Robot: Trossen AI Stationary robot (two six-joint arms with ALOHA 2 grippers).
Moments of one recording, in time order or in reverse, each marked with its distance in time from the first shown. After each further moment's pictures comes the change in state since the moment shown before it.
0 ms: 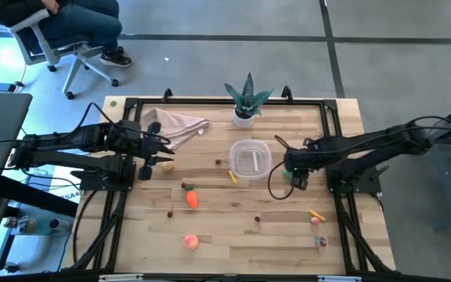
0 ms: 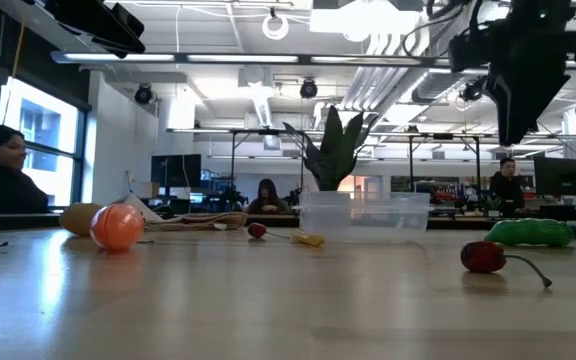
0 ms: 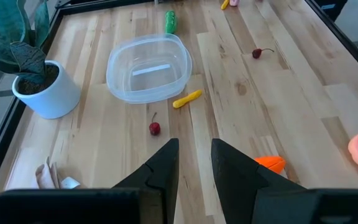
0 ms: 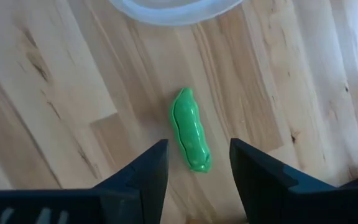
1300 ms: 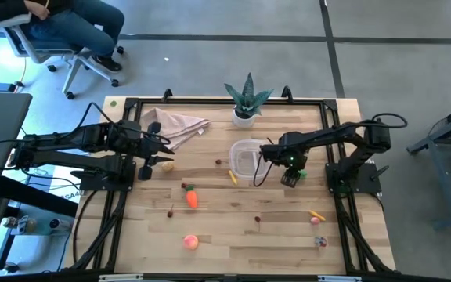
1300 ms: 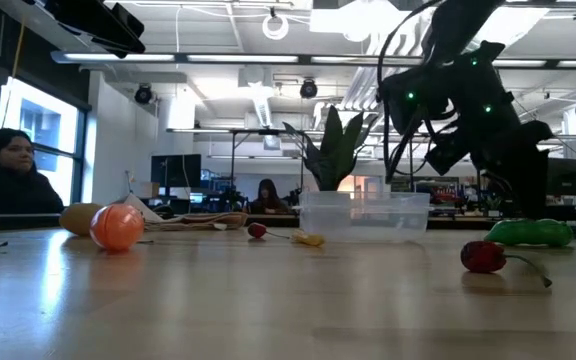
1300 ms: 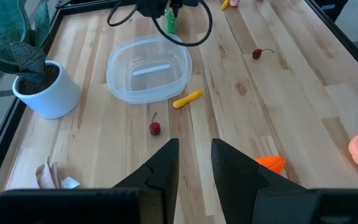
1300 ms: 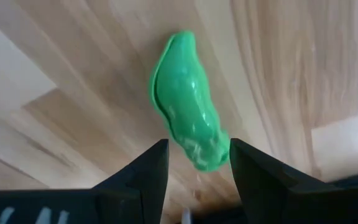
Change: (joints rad) left arm 0.000 0.000 0.000 0.000 0.000 0.000; right arm -0.262 0.438 -0.001 -0.005 -0.271 -0.153
